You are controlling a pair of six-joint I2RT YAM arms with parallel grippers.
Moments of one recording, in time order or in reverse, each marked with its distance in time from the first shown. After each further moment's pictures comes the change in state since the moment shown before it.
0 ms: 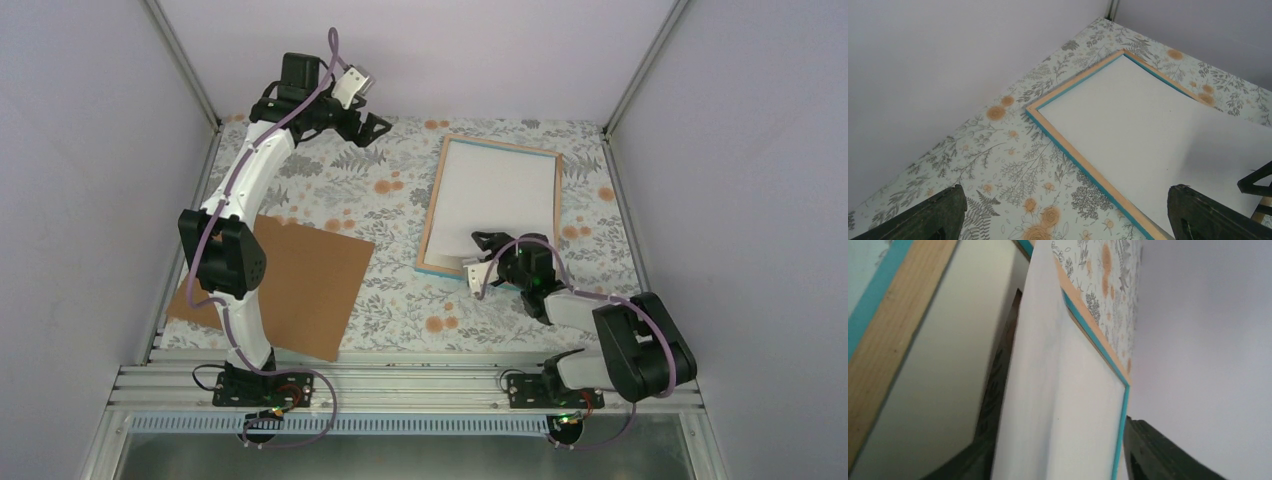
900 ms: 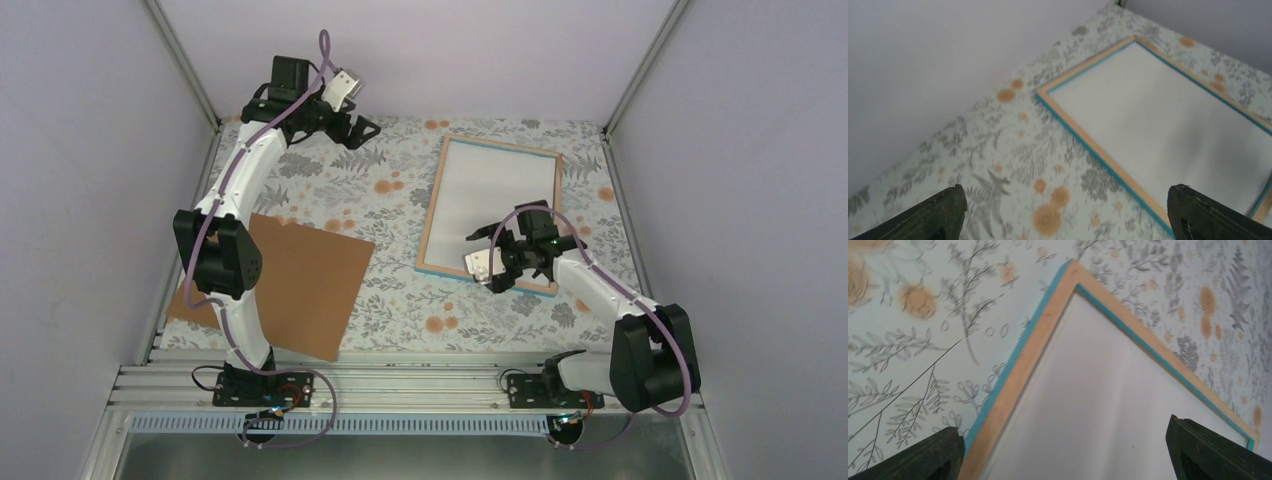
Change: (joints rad) left arm 0.038 0.000 -0.005 -0.031 0.003 0.024; right arm -0.039 -0.063 0.436 -1.050 -0.207 -0.086
